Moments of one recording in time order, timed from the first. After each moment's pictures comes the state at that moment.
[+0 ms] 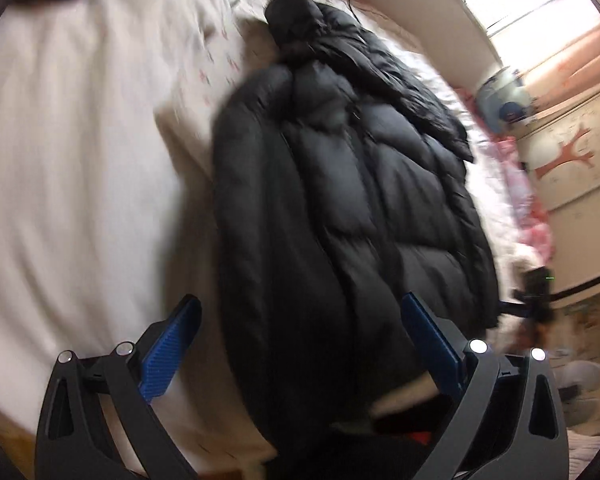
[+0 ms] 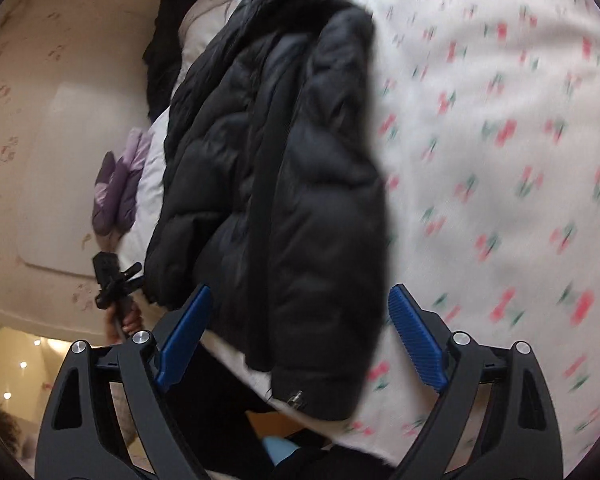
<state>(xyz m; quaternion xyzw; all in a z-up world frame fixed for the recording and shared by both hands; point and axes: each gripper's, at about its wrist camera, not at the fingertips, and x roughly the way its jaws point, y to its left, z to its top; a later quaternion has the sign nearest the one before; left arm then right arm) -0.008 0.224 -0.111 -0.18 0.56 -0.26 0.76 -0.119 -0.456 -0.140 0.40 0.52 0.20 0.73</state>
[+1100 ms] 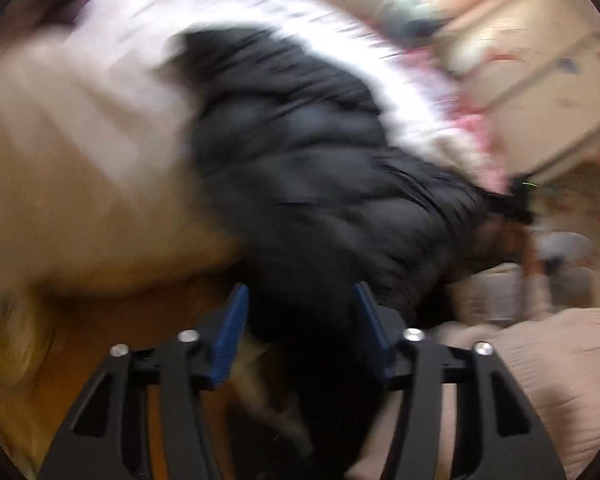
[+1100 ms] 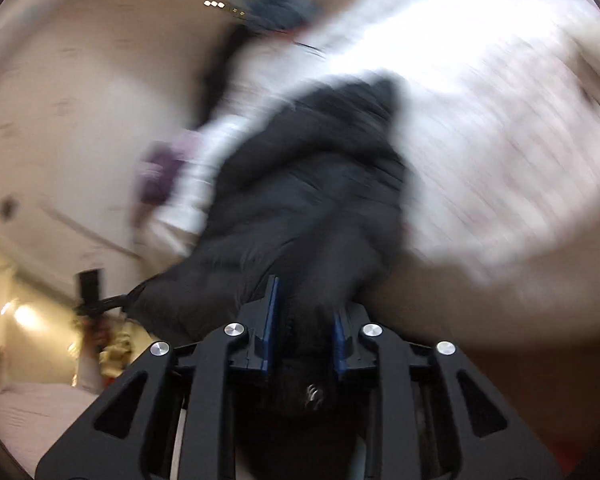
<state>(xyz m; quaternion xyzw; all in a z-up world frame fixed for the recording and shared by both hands) -0.229 0.269 -0.017 -0.08 0.58 -0.32 0.74 -0.382 -0.536 -0.019 0.33 0.45 0.14 0.82</state>
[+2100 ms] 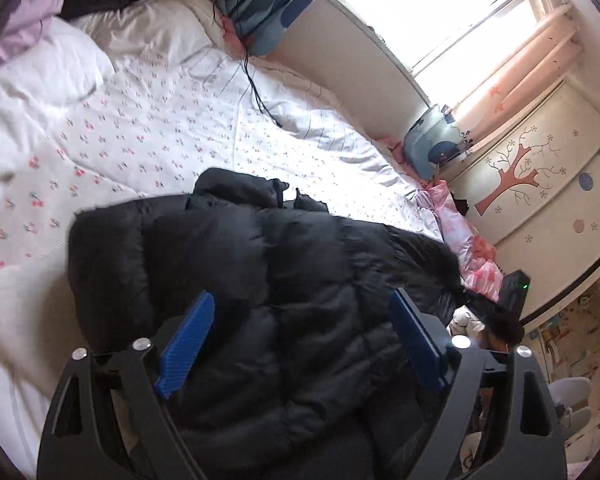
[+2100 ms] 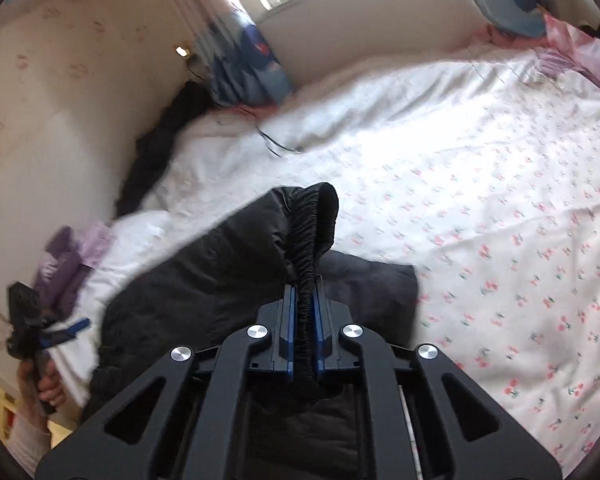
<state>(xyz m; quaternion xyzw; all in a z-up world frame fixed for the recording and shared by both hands) 0.071 0.071 -0.032 -0.22 0.43 -0.33 0.81 -0.076 -0.506 -0.020 0.24 0.35 0.04 0.91</state>
